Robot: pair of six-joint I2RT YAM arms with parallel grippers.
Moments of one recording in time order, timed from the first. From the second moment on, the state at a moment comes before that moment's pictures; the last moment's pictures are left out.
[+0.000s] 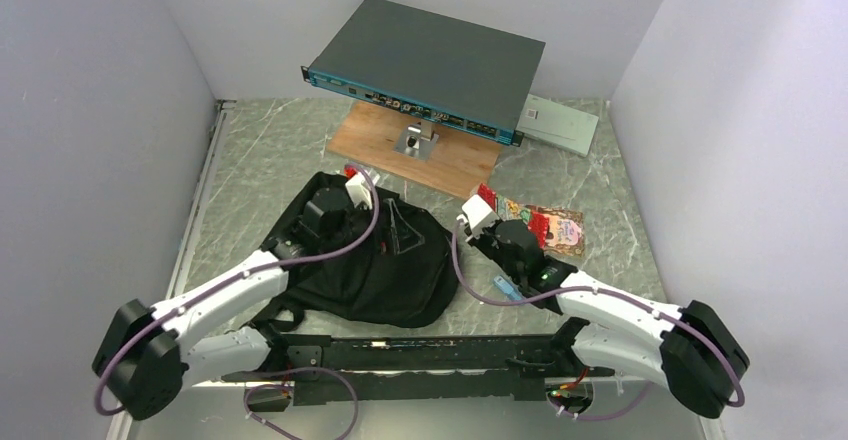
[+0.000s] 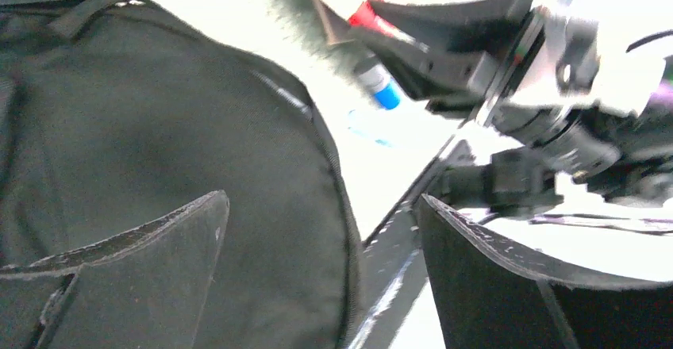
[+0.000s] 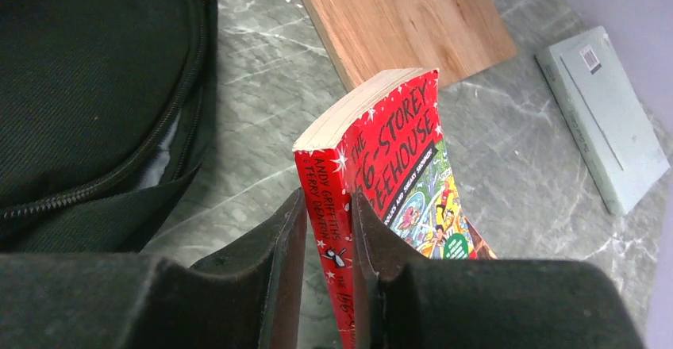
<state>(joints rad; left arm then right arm) -0.73 1.04 0.64 -0.02 0.26 -0.63 0.77 1.03 0.40 0.22 0.31 -0.35</state>
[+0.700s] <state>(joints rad) -0.68 1.78 0.97 0.40 0.56 -1.28 0.79 0.88 0.33 0.26 0.20 -0.37</state>
